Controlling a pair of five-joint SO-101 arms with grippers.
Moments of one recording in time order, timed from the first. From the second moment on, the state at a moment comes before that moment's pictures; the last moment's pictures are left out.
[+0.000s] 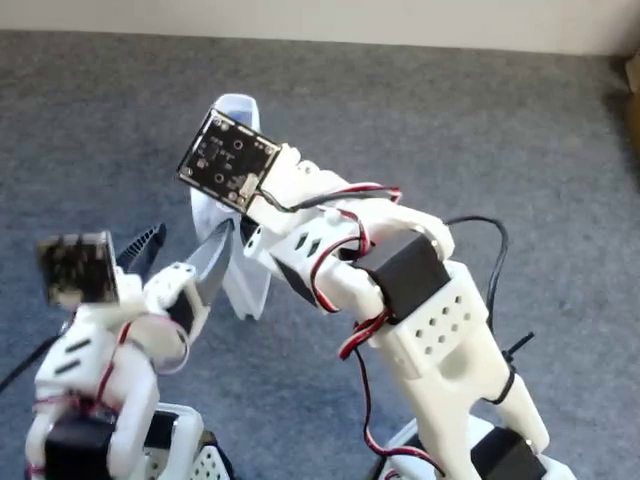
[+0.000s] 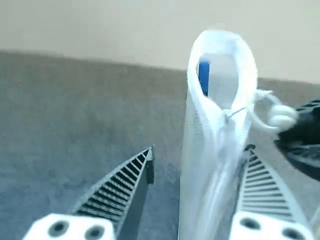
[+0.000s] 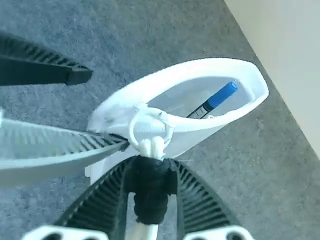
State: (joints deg) left arm -1.4 -91.5 52.8 65.1 13.4; right arm -43.3 -24.4 -9.5 80.7 28.5
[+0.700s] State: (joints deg) left arm 3.4 -98.2 65.7 55.7 8.5; right arm -46.2 -24.4 -9.5 86.7 27.6
